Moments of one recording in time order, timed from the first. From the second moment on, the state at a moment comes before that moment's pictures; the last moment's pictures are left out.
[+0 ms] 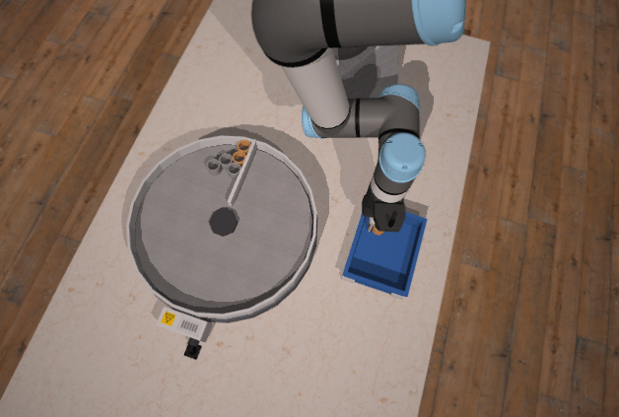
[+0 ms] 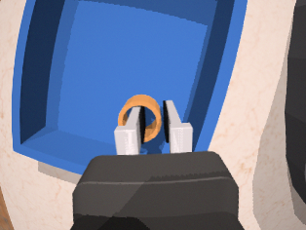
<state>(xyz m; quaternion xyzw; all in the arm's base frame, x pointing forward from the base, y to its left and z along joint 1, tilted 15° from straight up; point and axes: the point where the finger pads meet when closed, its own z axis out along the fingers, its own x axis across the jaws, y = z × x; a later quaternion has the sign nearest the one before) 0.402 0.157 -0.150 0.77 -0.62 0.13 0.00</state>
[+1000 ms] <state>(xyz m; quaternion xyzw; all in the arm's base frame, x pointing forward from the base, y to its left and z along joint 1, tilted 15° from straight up) 0.401 0.158 -0.145 0.77 -0.62 0.13 0.00</state>
